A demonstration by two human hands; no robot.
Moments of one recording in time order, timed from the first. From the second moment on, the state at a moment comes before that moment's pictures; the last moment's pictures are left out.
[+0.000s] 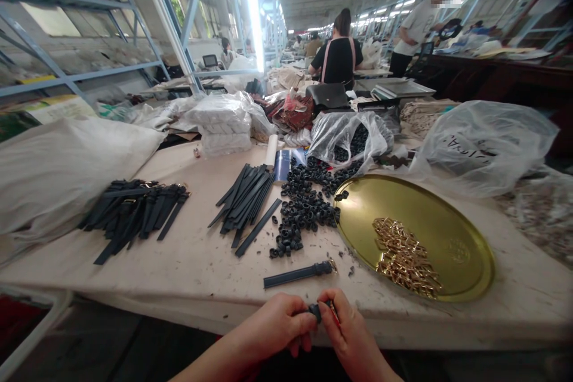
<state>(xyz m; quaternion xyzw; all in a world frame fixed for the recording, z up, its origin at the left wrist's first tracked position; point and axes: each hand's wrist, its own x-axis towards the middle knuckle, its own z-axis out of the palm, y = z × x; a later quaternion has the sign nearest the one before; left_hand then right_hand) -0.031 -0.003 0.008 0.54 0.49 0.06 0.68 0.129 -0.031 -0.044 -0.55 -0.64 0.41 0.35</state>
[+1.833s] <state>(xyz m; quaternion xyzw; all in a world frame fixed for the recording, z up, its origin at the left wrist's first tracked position) -0.125 0.219 -0.009 0.66 0.73 0.12 0.08 0.138 0.033 -0.112 -0.57 -0.72 0.11 0.39</state>
